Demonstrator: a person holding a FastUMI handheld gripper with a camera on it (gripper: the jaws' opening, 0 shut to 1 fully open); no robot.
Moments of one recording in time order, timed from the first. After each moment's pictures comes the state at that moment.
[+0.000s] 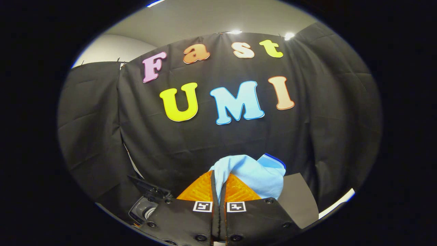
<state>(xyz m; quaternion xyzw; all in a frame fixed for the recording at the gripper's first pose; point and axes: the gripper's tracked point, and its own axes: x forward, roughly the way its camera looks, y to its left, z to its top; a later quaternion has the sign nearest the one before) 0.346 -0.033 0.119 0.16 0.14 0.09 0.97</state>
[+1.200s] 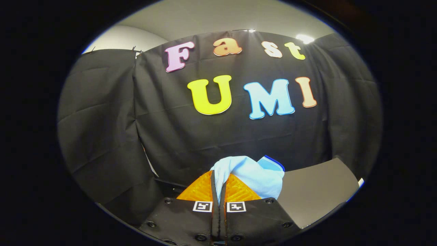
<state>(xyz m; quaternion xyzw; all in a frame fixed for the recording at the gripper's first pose) 0.327 0.207 0.166 0.15 0.16 0.11 0.97</state>
